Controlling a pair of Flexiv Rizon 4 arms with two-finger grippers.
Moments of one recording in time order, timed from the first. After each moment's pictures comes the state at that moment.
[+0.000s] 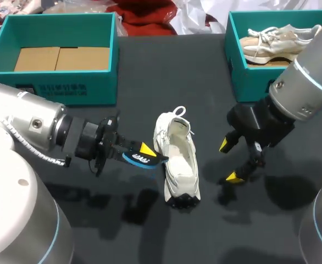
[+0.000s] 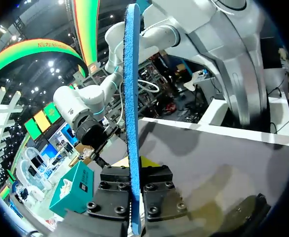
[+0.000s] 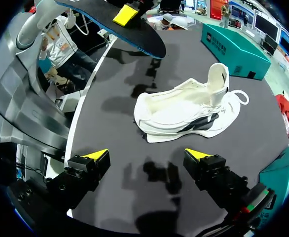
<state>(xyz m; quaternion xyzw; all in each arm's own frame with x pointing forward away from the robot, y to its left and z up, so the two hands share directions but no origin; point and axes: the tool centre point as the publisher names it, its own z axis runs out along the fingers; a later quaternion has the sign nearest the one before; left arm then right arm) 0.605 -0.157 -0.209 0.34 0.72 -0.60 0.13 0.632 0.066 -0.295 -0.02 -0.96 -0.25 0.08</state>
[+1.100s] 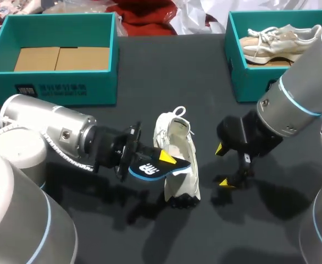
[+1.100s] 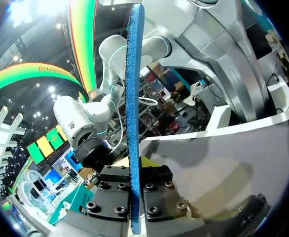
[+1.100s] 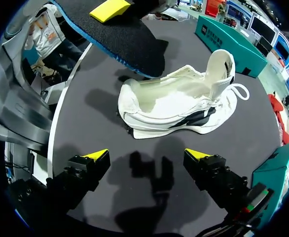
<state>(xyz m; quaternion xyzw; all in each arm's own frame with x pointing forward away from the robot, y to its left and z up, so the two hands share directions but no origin) 0.601 -0.205 -0.228 0.37 0.62 -0.68 0.12 0.642 0.075 -0.324 -0.02 -0.97 -0.22 0.02</state>
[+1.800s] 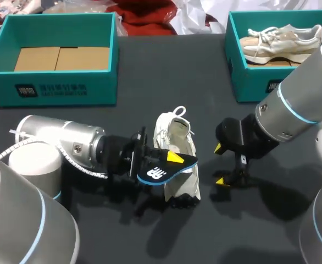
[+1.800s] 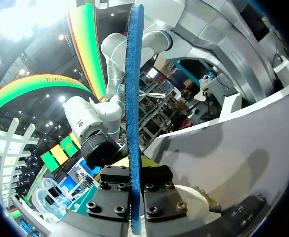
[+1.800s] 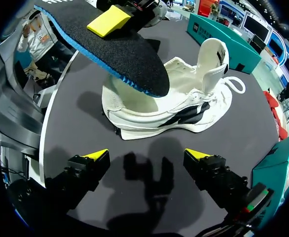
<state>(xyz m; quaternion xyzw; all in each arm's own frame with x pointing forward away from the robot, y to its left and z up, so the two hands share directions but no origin) 0.620 -0.223 -0.254 0.36 0.58 -0.71 0.18 0.660 0.076 -0.340 -0.04 -0.97 -0.23 -0.01</state>
